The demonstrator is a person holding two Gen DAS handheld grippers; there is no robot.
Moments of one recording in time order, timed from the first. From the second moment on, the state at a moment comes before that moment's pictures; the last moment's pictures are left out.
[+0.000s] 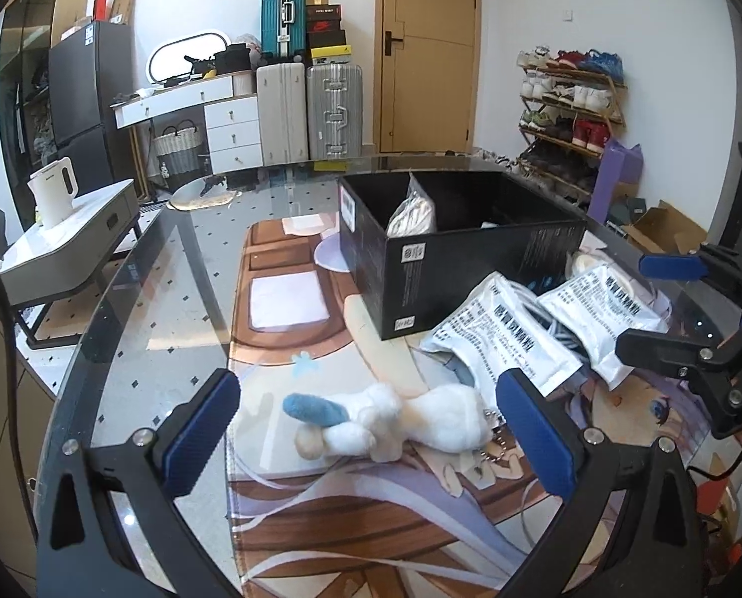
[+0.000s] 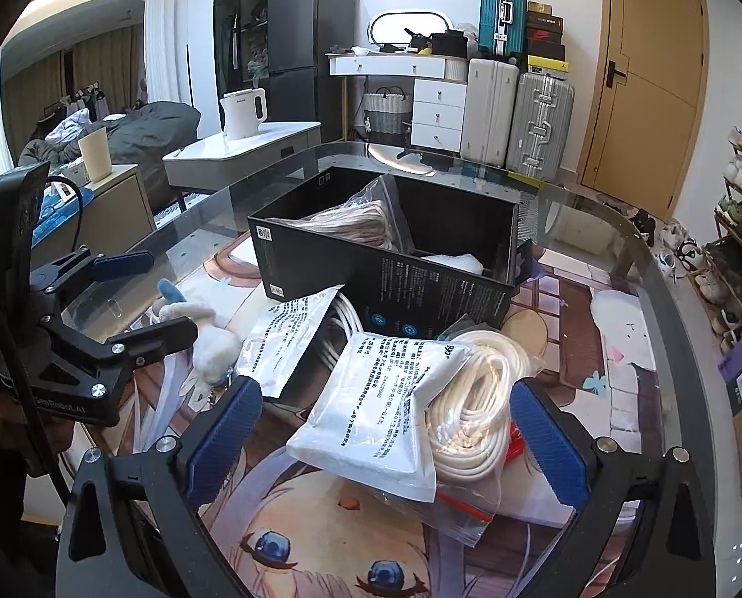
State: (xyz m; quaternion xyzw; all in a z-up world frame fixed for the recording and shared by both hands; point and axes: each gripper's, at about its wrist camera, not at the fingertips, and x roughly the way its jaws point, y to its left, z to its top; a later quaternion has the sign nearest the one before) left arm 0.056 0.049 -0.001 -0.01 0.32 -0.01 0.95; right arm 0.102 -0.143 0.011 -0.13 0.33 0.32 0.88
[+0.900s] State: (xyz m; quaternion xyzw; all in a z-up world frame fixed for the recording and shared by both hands) left arm 0.067 0.048 -0.013 0.00 0.36 -0.03 0.93; right arm 0.116 -0.121 -0.016 -0.21 0.34 0.29 0.87
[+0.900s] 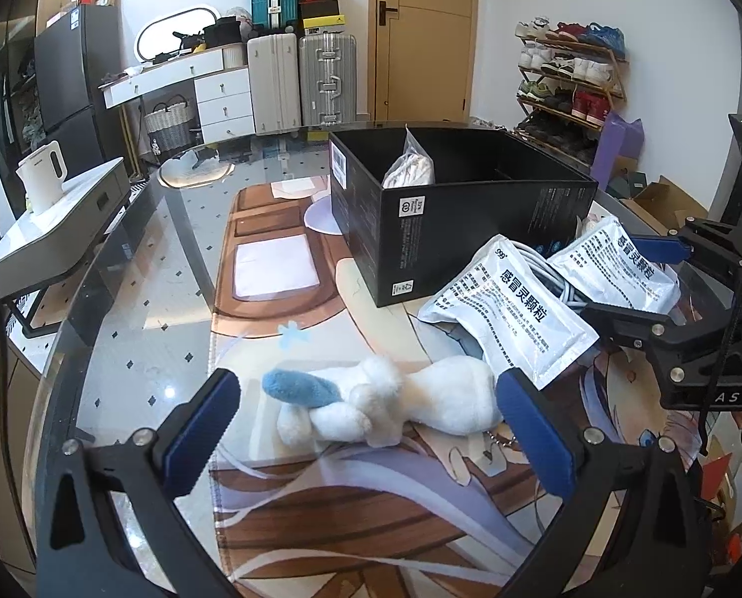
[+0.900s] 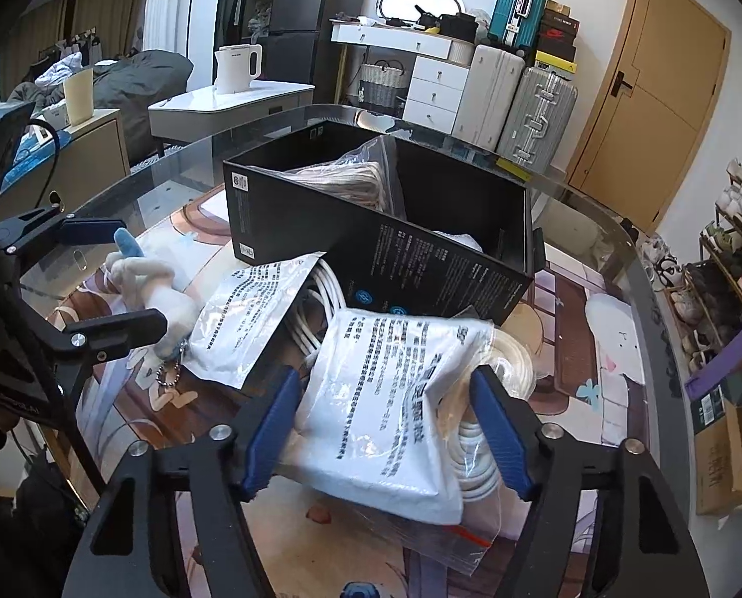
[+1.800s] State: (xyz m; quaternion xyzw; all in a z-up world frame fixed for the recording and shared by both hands) left arm 0.068 0.048 -0.016 0.00 0.37 -0.03 0.93; right arm 0.108 -0.156 -0.002 -0.13 0.31 0.32 0.89
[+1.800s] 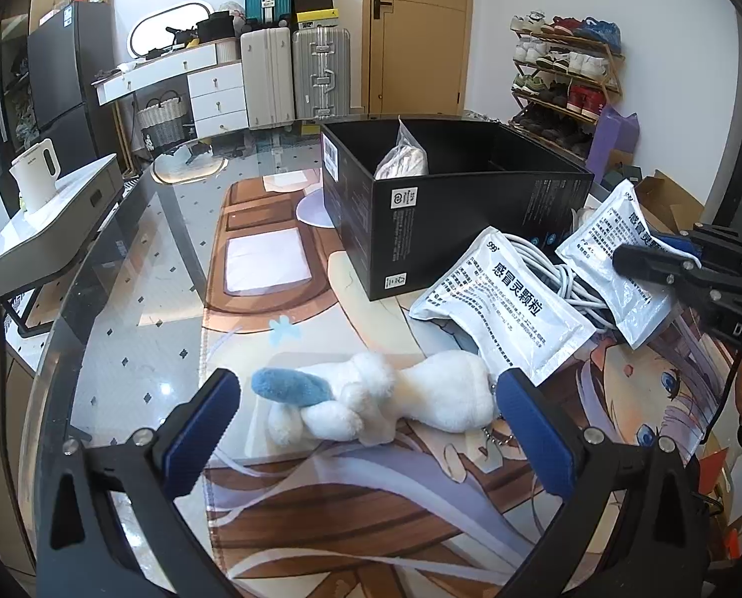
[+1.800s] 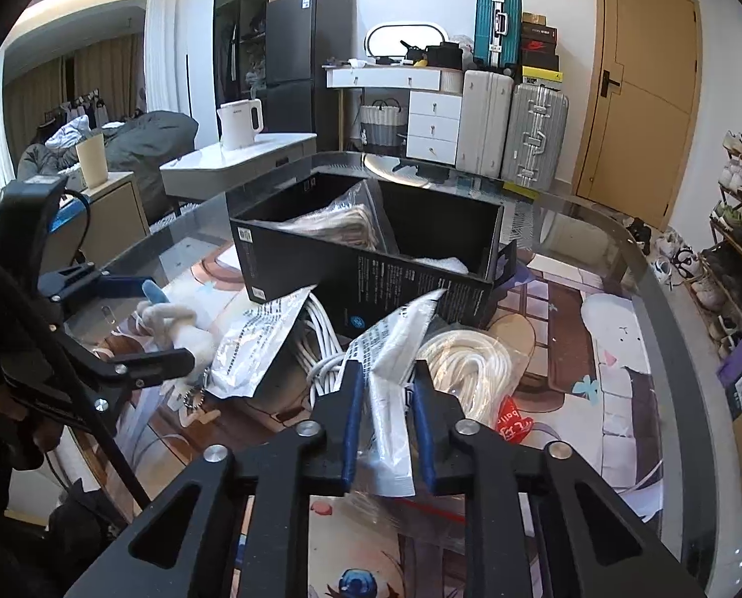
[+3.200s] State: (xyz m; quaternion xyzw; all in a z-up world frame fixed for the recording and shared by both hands) left arm 0.063 0.053 -0.008 -0.02 0.38 -0.06 0.92; right arm 0.101 -0.162 0.013 -0.12 0.28 0.33 0.89
